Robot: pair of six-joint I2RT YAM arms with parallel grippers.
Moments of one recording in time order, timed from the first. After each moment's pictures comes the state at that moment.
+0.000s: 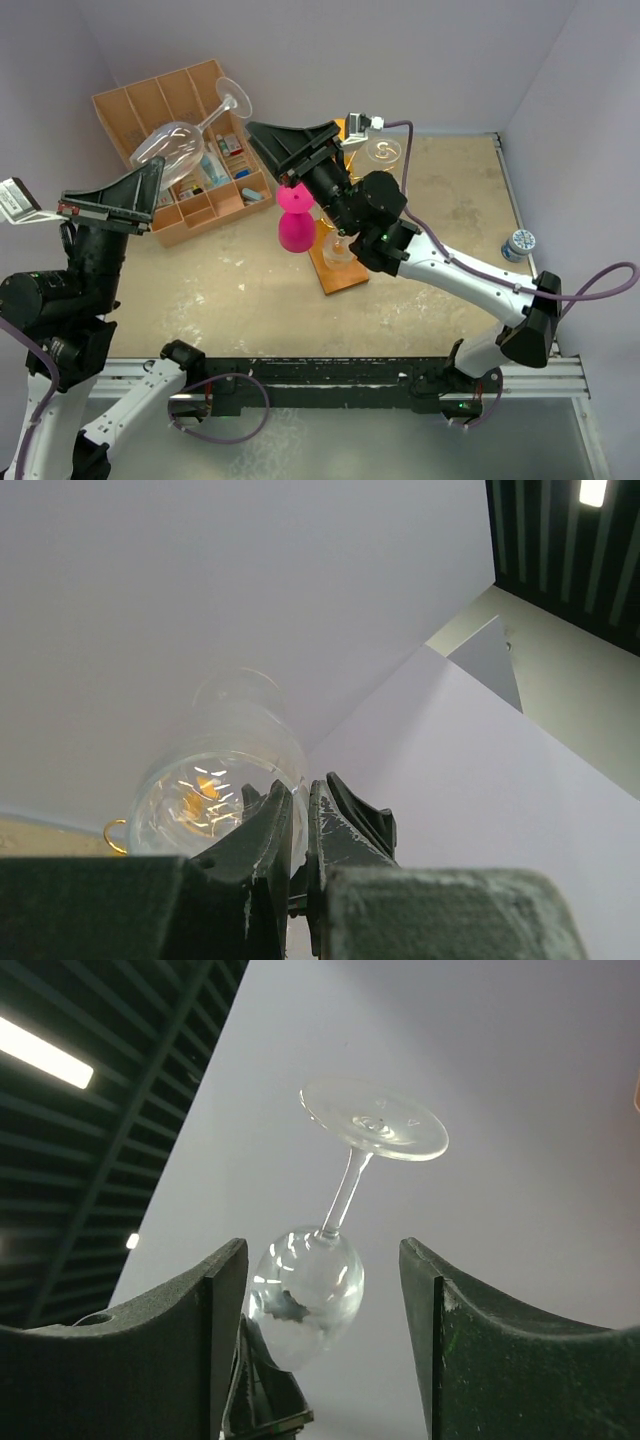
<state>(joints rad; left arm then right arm) -0.44 0.59 1.26 -0.14 -0.18 -0.87 1.05 1.49 1.45 0.53 0.29 1.21</state>
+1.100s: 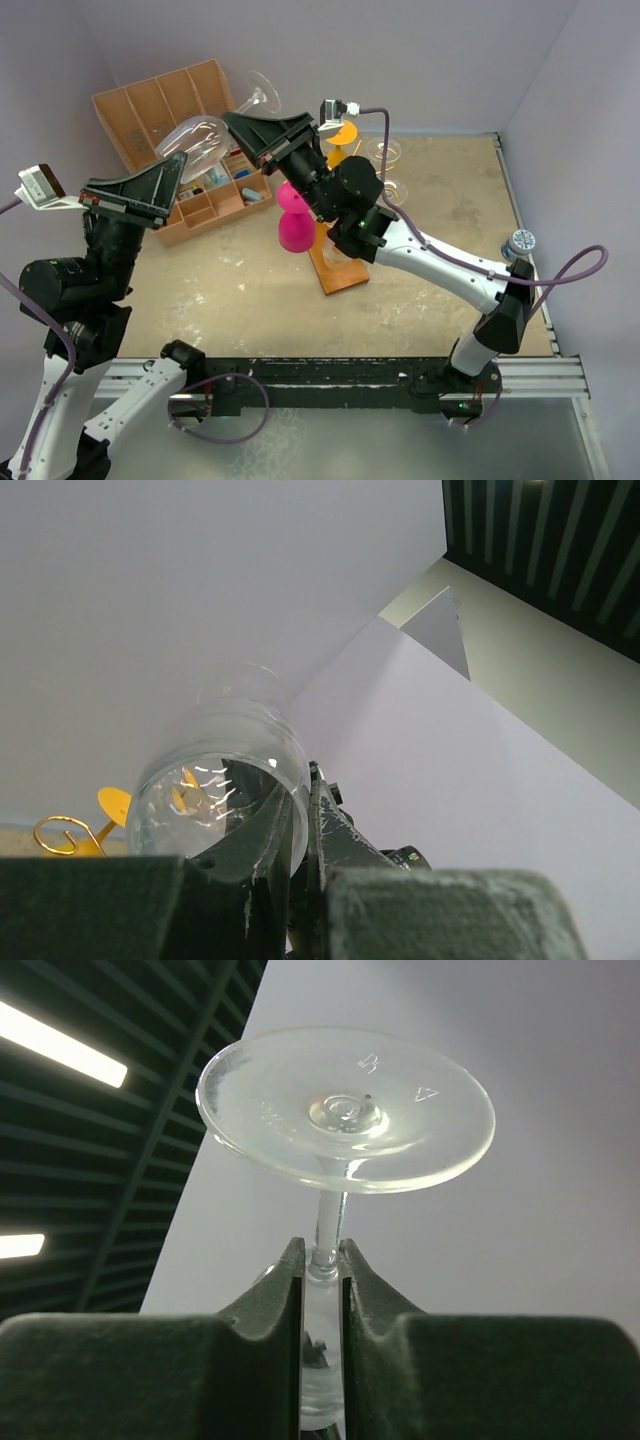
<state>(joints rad) -0.44 0.63 1.19 0.02 -0.05 -0.94 1.05 1.64 1.65 0.51 0.26 1.27</state>
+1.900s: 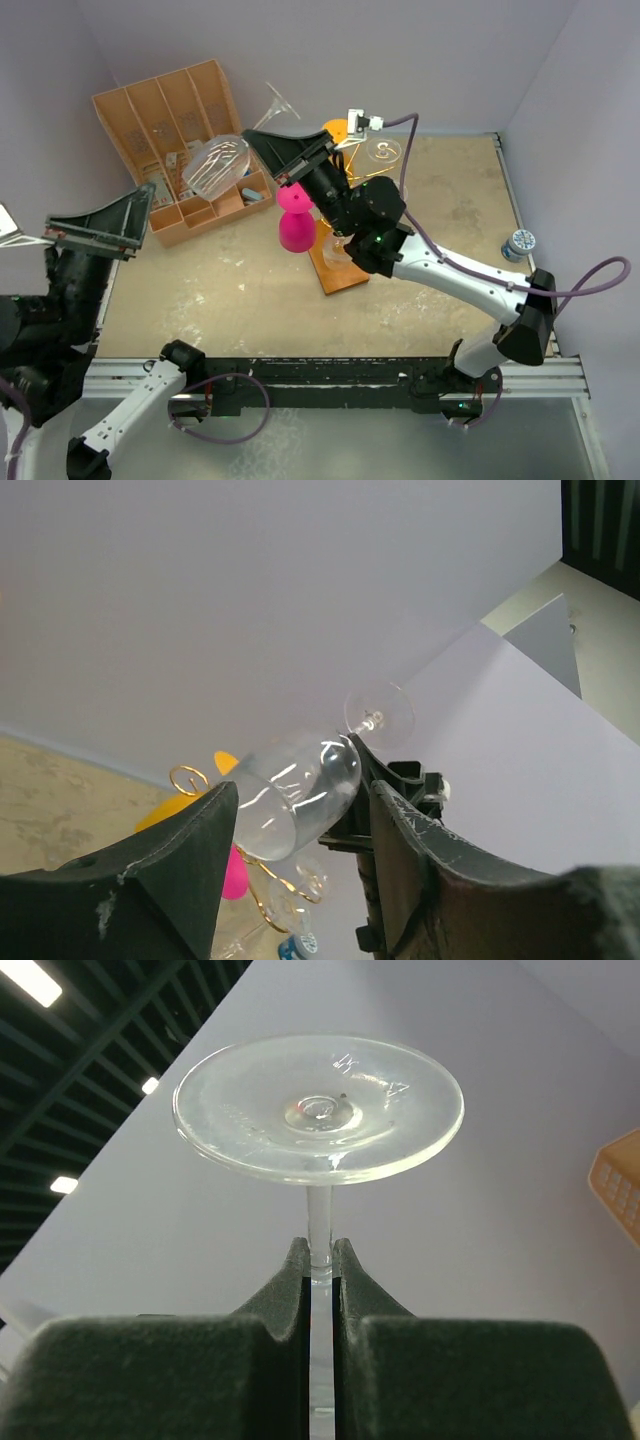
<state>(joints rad) -0.44 0.53 1.32 -0.39 -0.19 -0.86 1.05 1.54 1.47 0.65 0.27 0.95</state>
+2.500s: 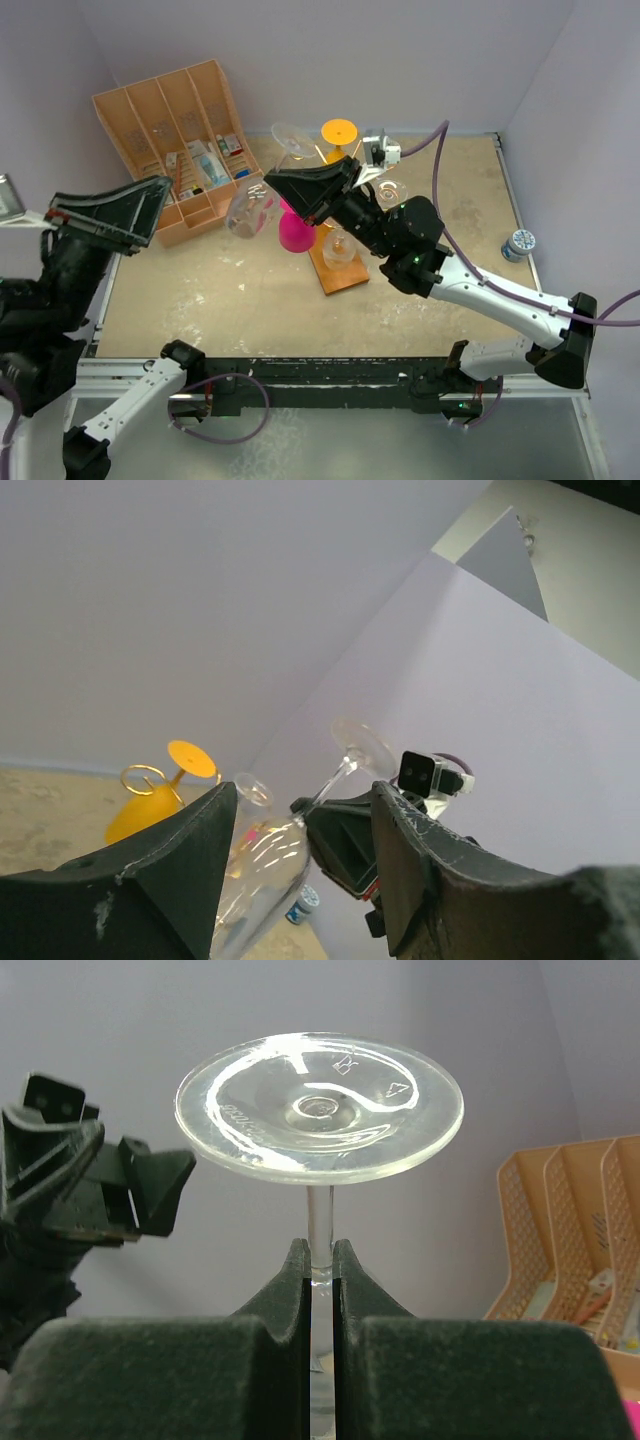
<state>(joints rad) -0.44 0.61 1.50 -0.46 -0.04 -0.74 1.05 1.29 1.25 0.58 0.05 0.52</state>
